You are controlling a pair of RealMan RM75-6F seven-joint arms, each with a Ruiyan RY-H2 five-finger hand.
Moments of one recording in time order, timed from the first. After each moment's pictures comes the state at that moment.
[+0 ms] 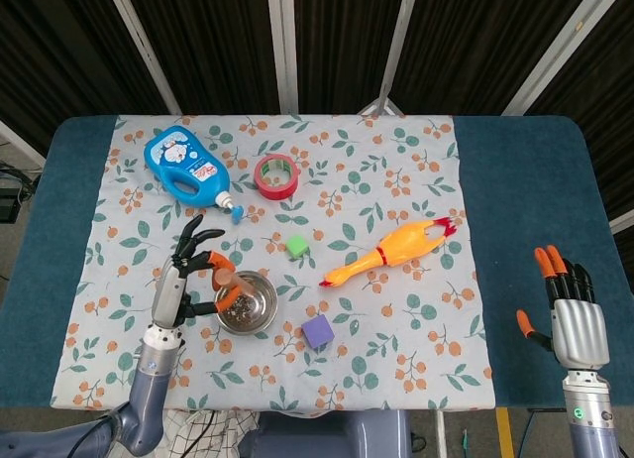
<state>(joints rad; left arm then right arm) -0.47 -1.84 -0.16 -1.28 1.66 1.67 -0.50 0.10 -1.31 0.12 -1.46 -1.46 1.51 -0.01</state>
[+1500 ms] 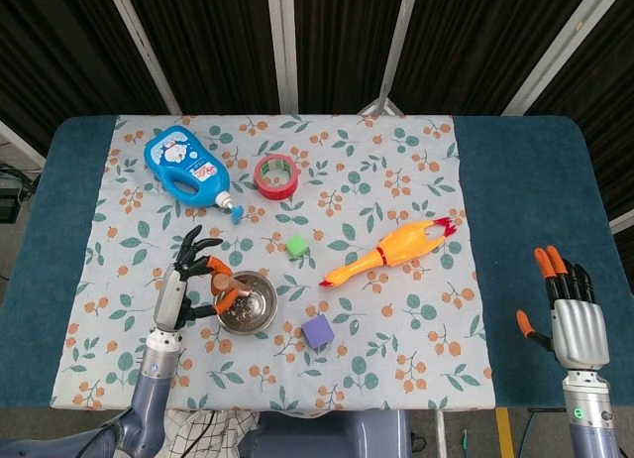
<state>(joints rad) -0.44 -1.89 -0.14 -1.20 1.62 1.64 -0.57 0.10 -1.31 0.12 -1.47 -1.46 1.51 0.00</state>
